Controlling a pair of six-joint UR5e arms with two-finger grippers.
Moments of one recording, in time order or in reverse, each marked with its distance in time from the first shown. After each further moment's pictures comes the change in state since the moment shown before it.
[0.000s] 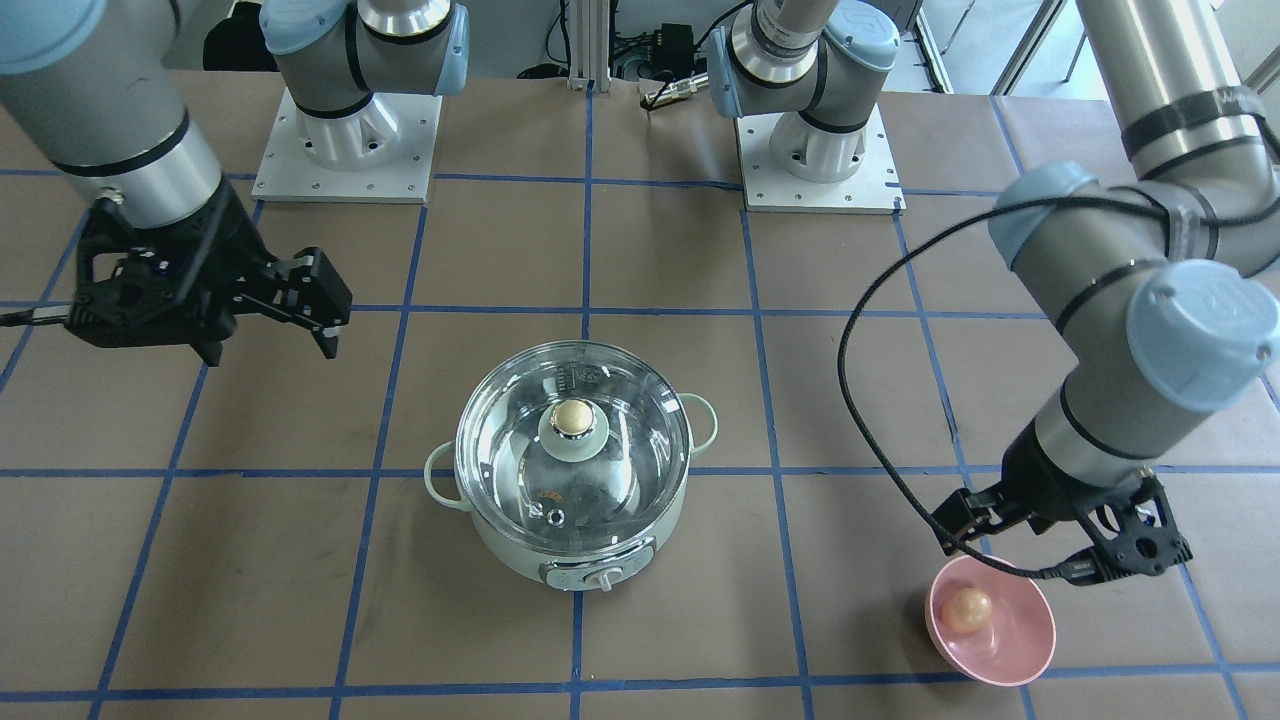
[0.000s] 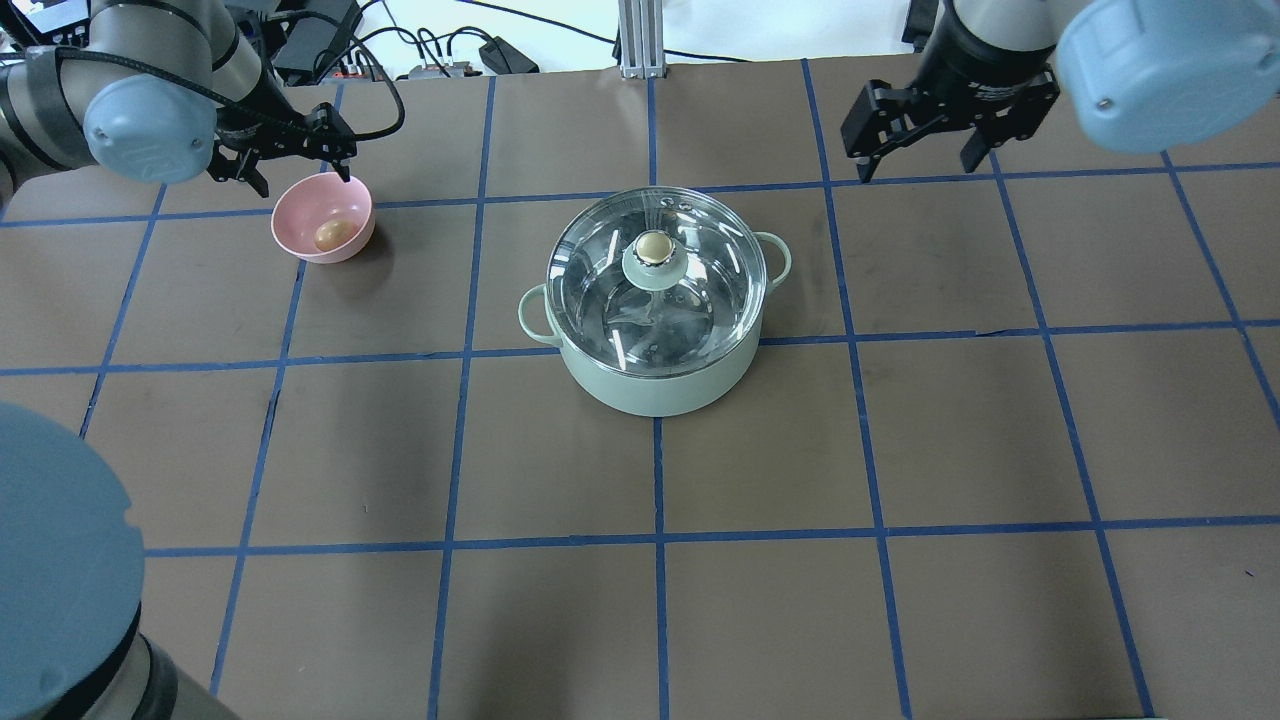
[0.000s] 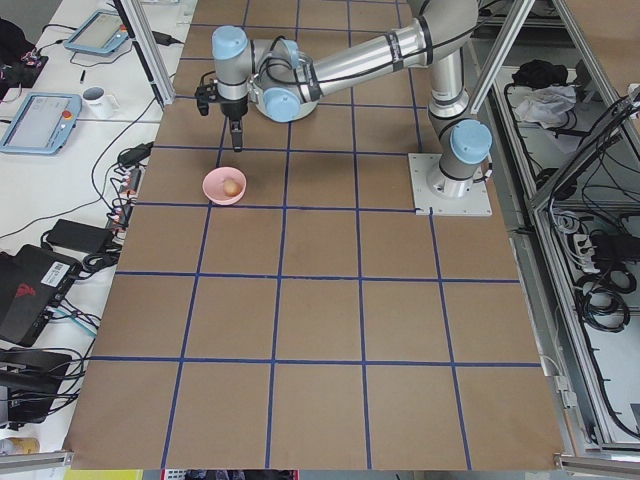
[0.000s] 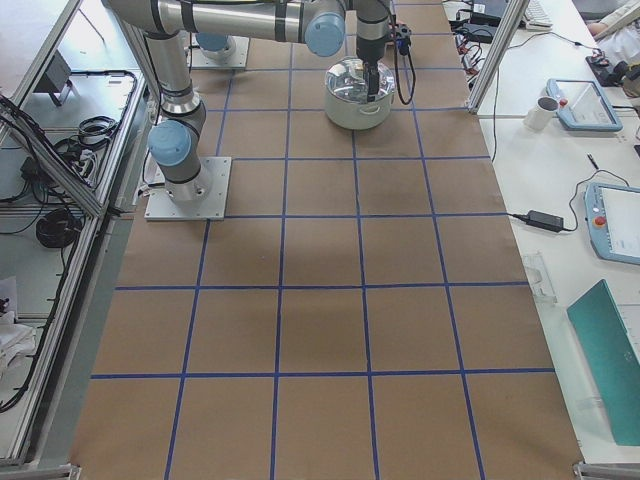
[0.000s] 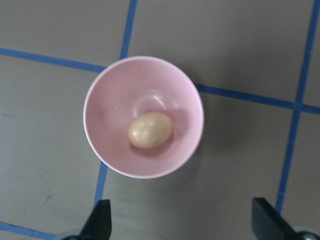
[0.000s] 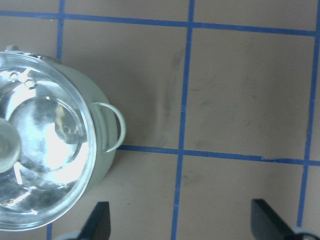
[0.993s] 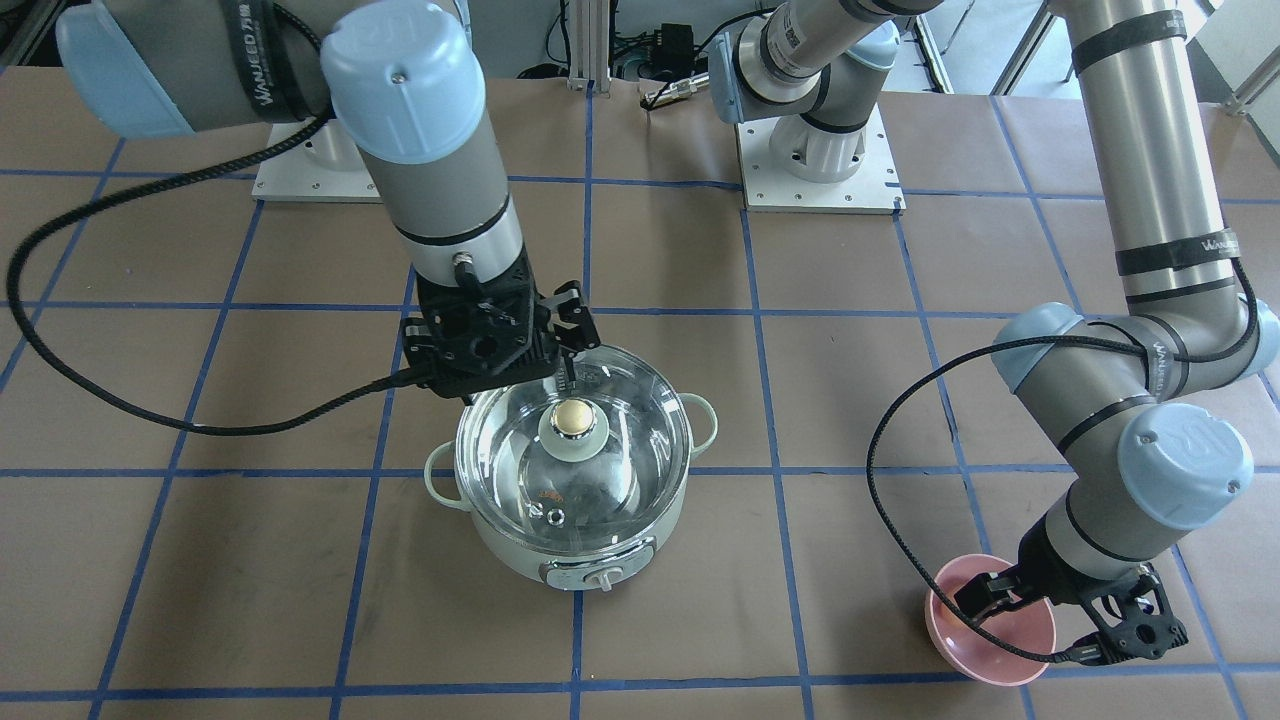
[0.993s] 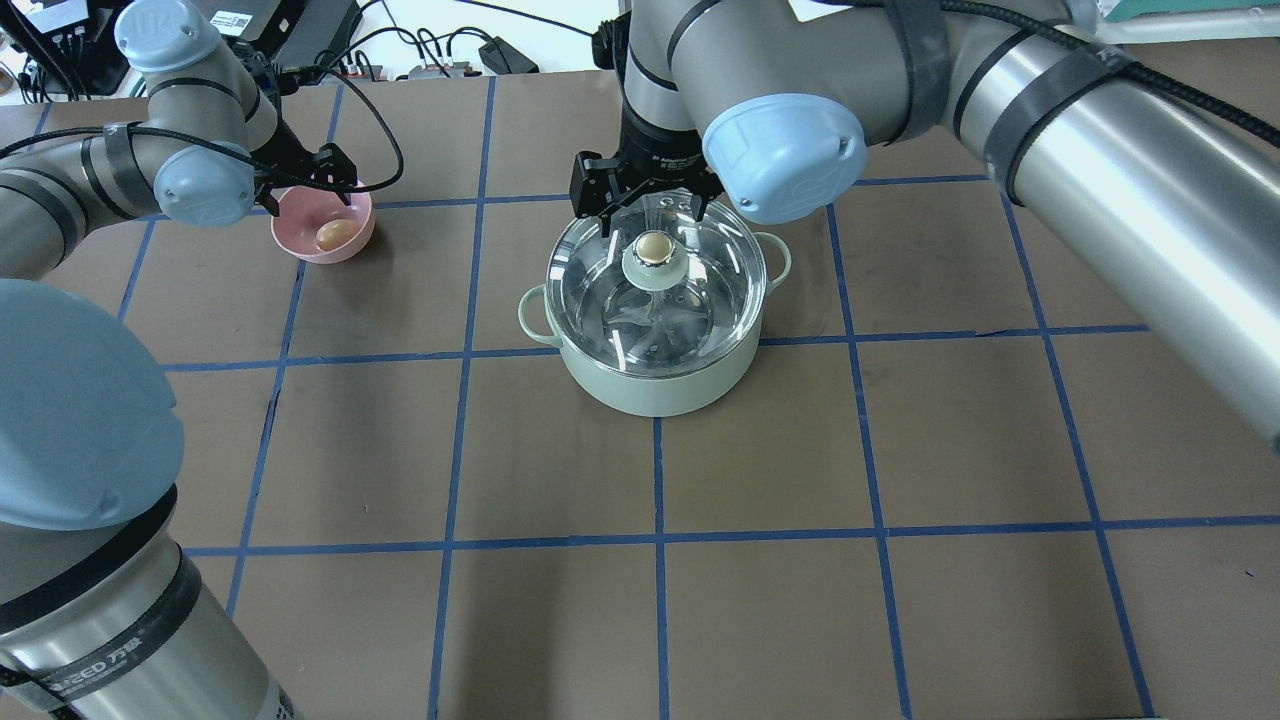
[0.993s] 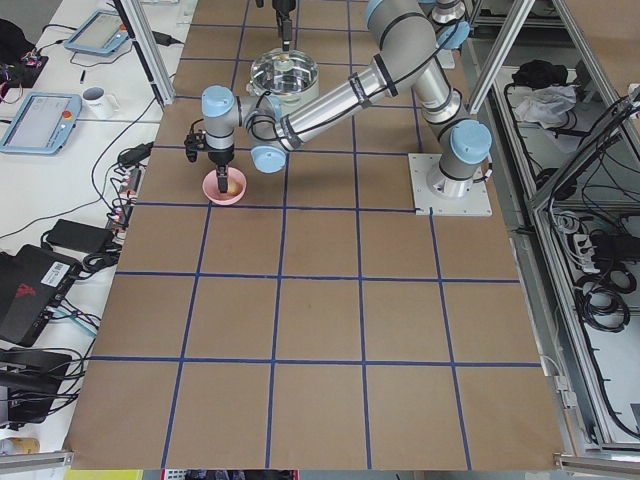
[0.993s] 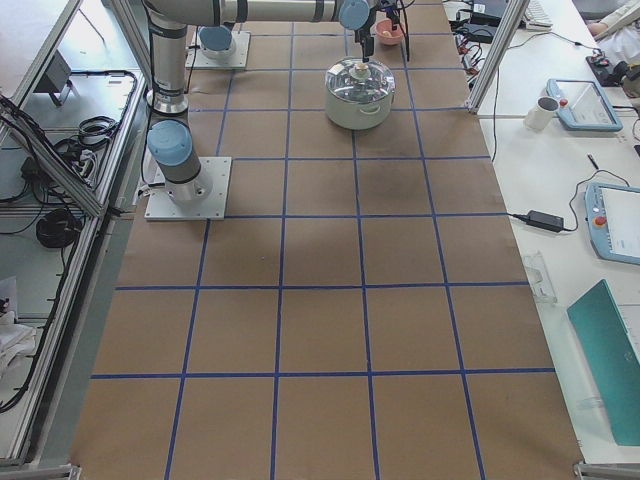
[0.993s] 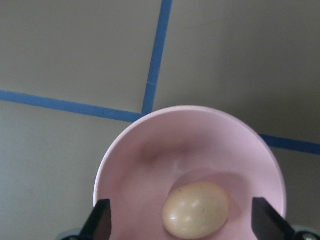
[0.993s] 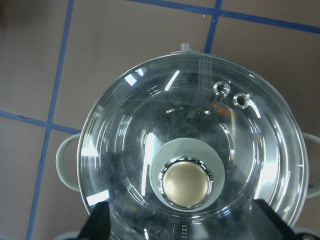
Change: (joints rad) left arm 0.053 -0.189 0.009 0.227 0.001 0.089; right arm 0.339 0.220 -0.112 -0.126 0.077 0.202
